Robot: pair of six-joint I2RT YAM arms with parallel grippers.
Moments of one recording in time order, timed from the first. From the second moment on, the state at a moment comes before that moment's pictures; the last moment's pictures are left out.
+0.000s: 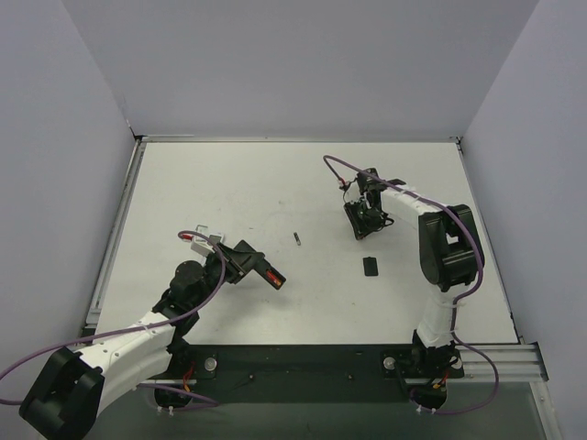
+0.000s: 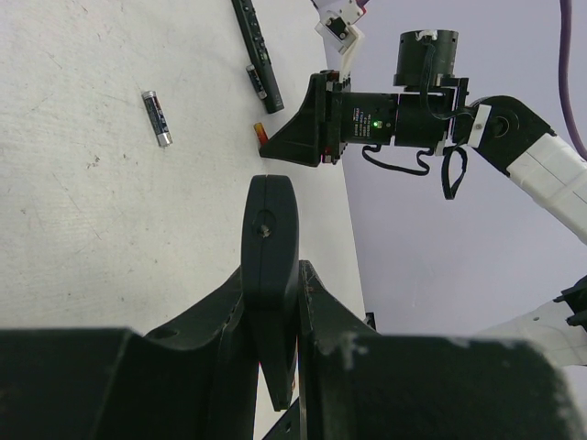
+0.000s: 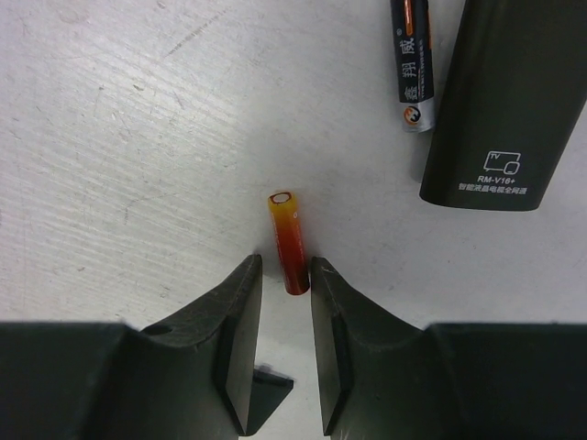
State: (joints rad) left arm -0.57 0.85 0.13 0.62 0.08 -1.17; right arm 0.30 1.92 1.26 -0.59 -0.07 -0.16
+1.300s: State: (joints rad) left arm -0.57 1.04 0.04 0.89 0.09 -1.31; right arm 0.83 1.56 1.30 -0.87 -0.13 0.00
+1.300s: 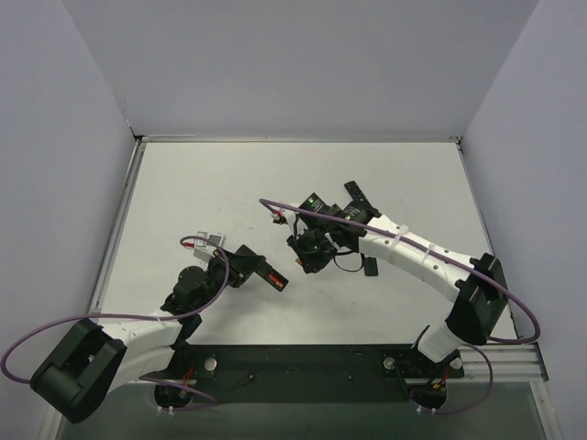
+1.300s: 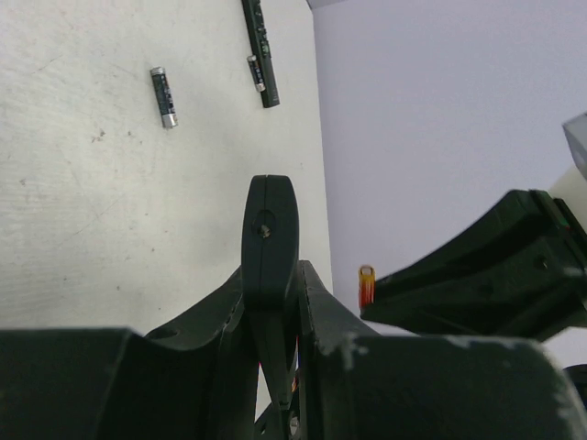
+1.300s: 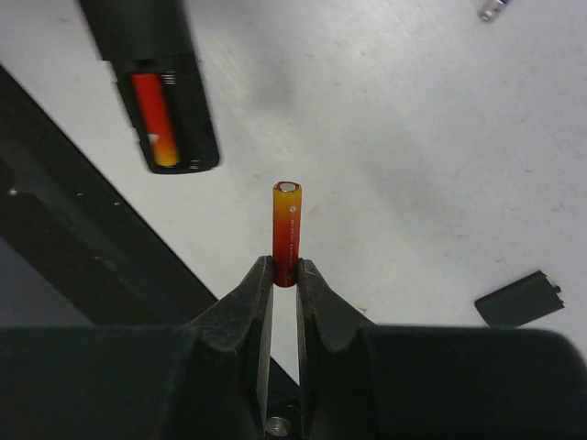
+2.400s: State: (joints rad) left arm -0.60 1.00 0.04 1.04 0.10 -1.35; right arm 1.02 1.78 1.71 -1.21 -0.13 0.13
